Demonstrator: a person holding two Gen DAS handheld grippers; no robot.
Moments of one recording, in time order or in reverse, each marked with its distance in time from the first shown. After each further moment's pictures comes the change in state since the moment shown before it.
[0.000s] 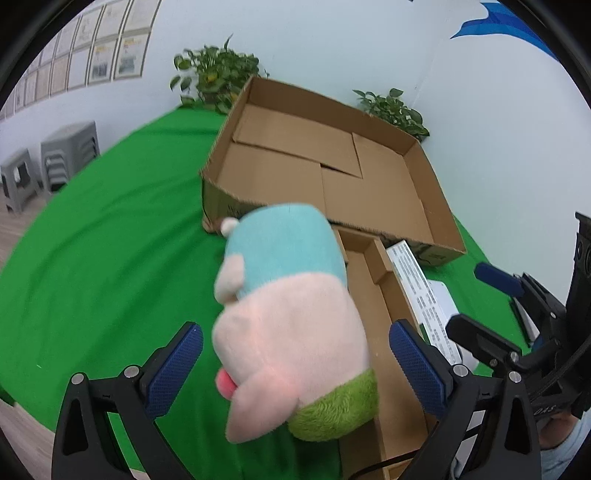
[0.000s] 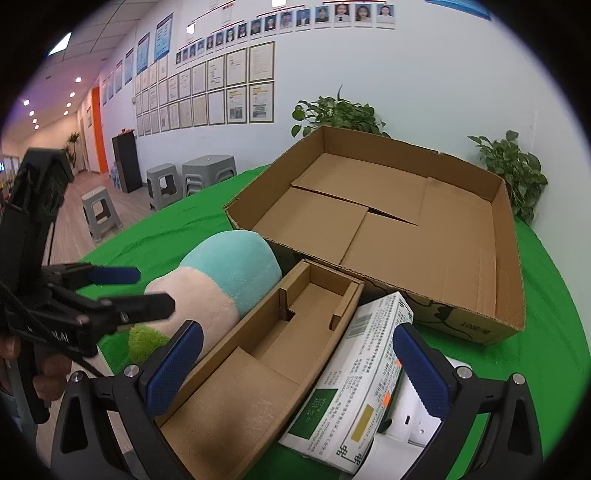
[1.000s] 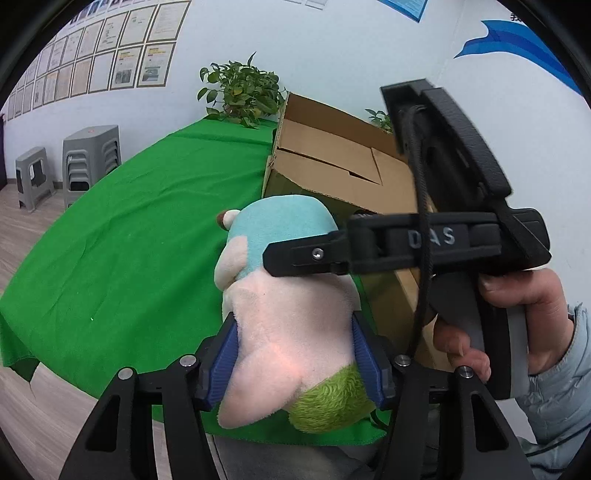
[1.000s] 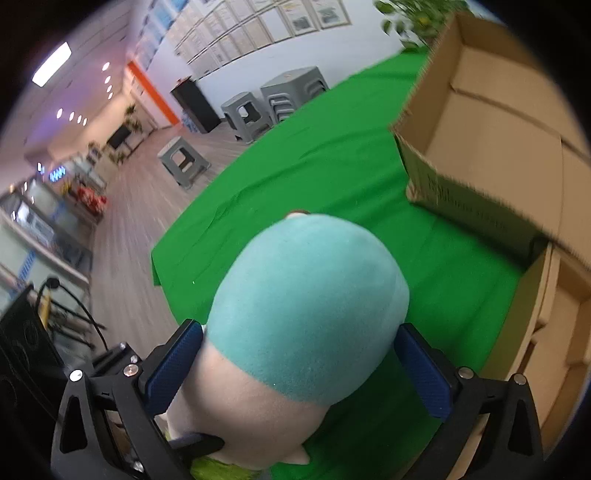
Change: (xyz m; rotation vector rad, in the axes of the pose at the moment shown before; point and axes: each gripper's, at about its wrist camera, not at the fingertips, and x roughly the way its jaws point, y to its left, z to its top) left arm -0.045 0.050 -0.046 -0.016 -0.100 0.045; right arm 0.123 0.087 0.040 0.186 0.417 0.473
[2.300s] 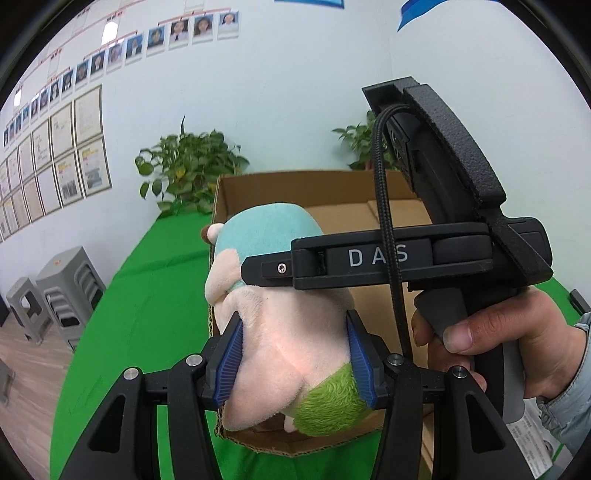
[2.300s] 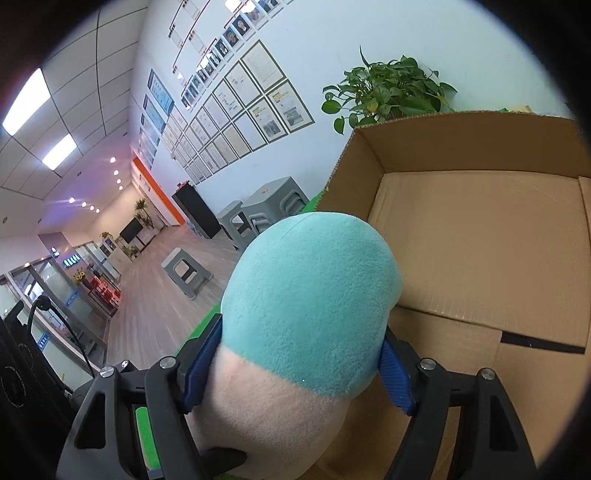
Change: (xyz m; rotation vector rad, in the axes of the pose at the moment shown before) left arm 0.316 -0.059 0.329 0.339 -0.095 0.069; right arm -0.047 -0.142 0.154 0.040 -0.375 0.068
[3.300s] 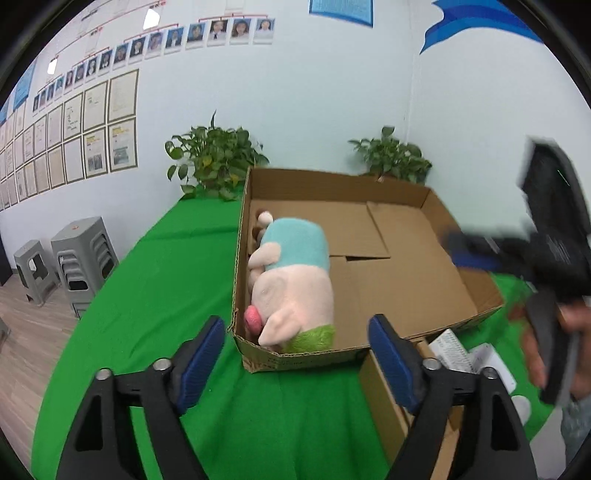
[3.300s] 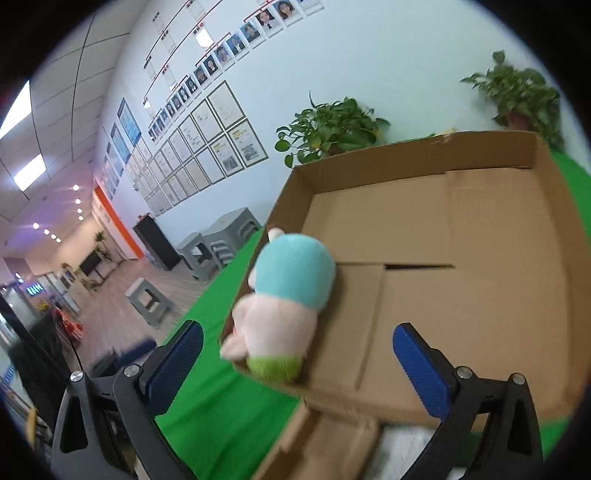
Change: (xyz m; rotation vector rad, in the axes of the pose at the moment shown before) left arm -0.130 0.021 -0.122 -0.121 -0.067 0.021; right arm -0.182 0.021 -0.106 0.034 -0.171 -0.221
